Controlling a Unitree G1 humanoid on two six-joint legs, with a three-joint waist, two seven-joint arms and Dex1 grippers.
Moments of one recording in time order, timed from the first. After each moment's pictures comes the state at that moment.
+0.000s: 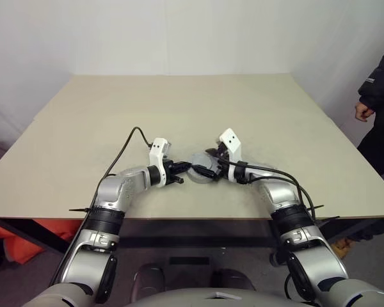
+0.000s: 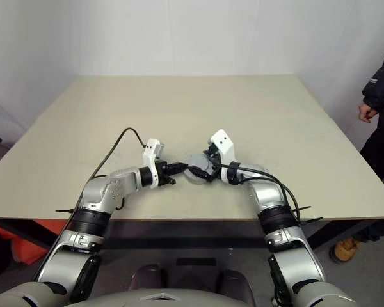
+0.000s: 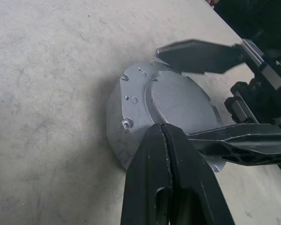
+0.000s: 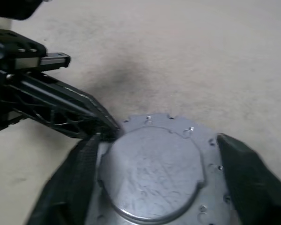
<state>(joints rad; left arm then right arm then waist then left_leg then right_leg) -0.48 0.19 -0.05 0.22 -0.48 0.81 -0.61 -0.50 -0.27 0.15 0.39 0.16 0.27 0.80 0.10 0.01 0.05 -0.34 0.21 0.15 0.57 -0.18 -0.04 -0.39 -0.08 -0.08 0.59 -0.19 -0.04</state>
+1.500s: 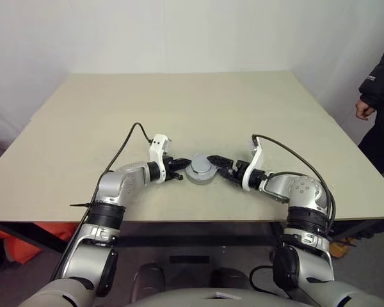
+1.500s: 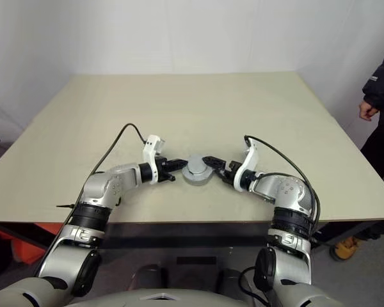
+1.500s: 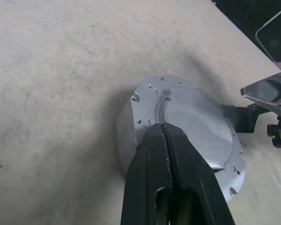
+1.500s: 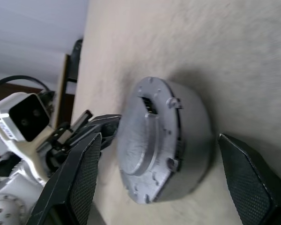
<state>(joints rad) -0.52 0.20 -0.04 0.26 -0.43 0.77 -0.64 -0.51 -0.09 -0.48 0.20 0.71 1.35 0.33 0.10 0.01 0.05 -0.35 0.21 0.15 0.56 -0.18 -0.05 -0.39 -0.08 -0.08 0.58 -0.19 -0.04</state>
